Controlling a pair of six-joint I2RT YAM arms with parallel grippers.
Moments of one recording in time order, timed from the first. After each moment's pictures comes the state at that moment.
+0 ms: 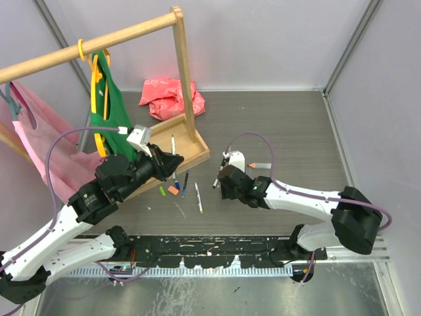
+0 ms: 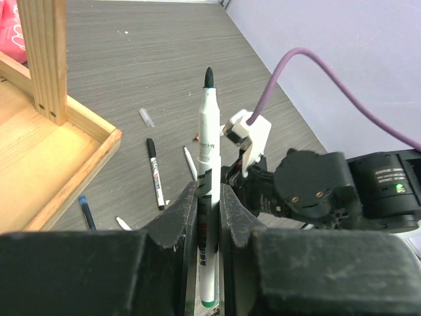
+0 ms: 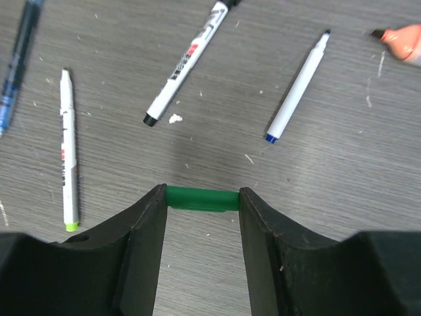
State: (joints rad) left arm -0.87 0.73 0.92 -0.31 -0.15 -0.49; right arm 0.96 1.29 0.74 -0.34 0.42 0.63
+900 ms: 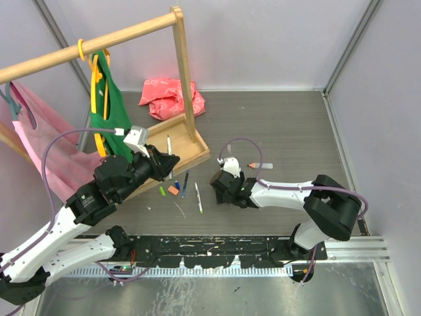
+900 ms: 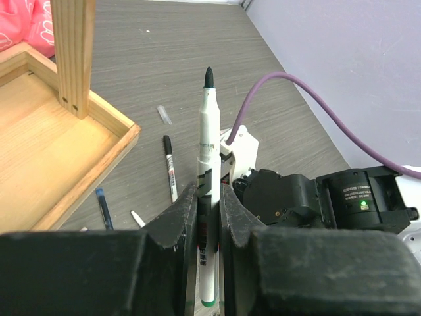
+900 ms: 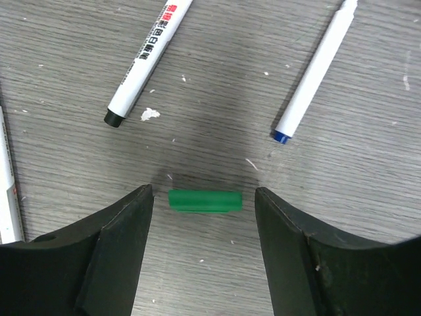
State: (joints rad) left arm -0.87 0.71 0.92 -0.35 -0.21 -0.49; right arm 1.00 1.52 0.73 -0.27 0.45 0.68
